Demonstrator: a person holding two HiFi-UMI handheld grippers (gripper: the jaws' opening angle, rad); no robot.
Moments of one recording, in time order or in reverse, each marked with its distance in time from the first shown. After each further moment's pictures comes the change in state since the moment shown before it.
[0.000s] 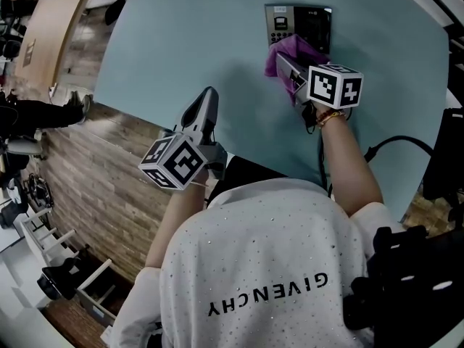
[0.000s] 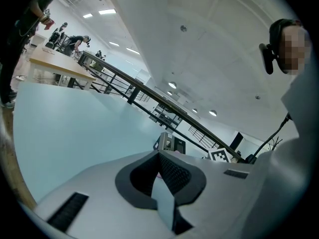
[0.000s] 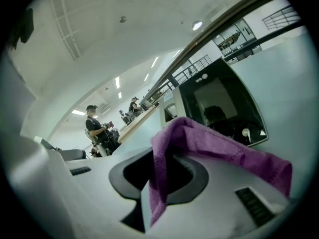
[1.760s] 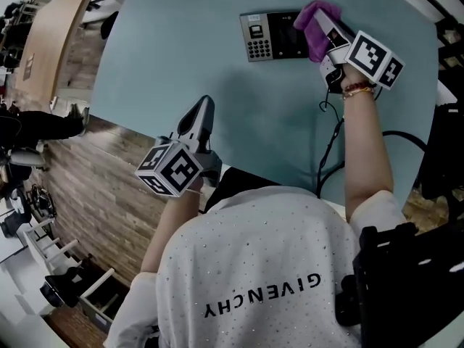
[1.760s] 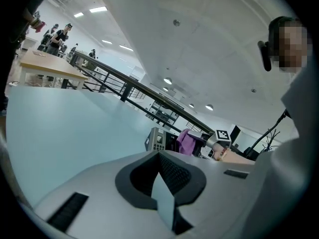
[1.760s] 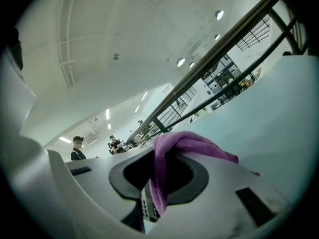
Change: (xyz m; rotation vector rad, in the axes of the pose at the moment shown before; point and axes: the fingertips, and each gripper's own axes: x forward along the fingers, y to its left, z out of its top) left arm 0.014 -0.037 -0.014 0.060 0.043 -0.018; right arm -0.101 -0.075 0.154 0.080 -0.394 -0.109
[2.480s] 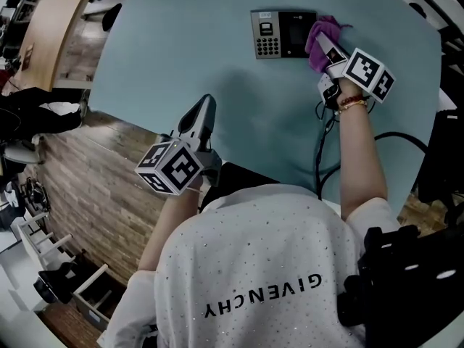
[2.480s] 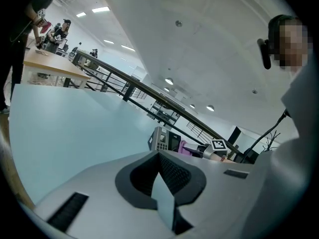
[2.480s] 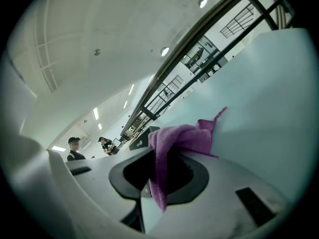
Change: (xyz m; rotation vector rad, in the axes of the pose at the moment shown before) left arm -0.011 0.012 0.000 -0.018 -0.001 -0.002; right arm -0.007 -0.027 -0.067 0.151 0.101 -0.100
